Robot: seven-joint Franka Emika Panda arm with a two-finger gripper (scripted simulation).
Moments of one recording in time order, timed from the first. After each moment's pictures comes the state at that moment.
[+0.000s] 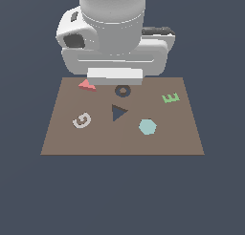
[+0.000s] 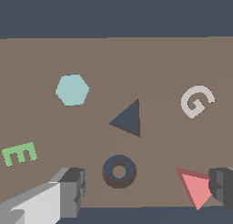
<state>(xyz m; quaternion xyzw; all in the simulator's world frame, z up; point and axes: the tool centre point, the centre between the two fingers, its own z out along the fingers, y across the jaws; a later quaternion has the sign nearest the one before) -0.012 -0.013 0.158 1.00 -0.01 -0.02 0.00</state>
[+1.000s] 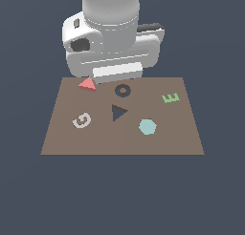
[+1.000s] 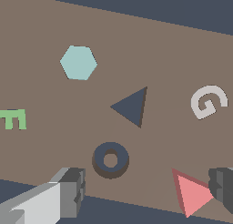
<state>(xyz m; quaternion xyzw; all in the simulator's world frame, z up) -0.036 -0.019 0.143 1.00 0.10 -0.01 0.00</state>
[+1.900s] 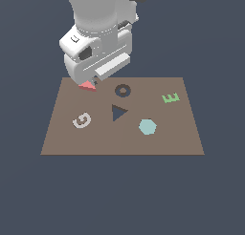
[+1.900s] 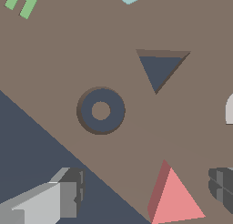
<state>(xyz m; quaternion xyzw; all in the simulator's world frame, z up) -0.089 -0.055 0.100 0.93 0.36 -0.01 0.00</state>
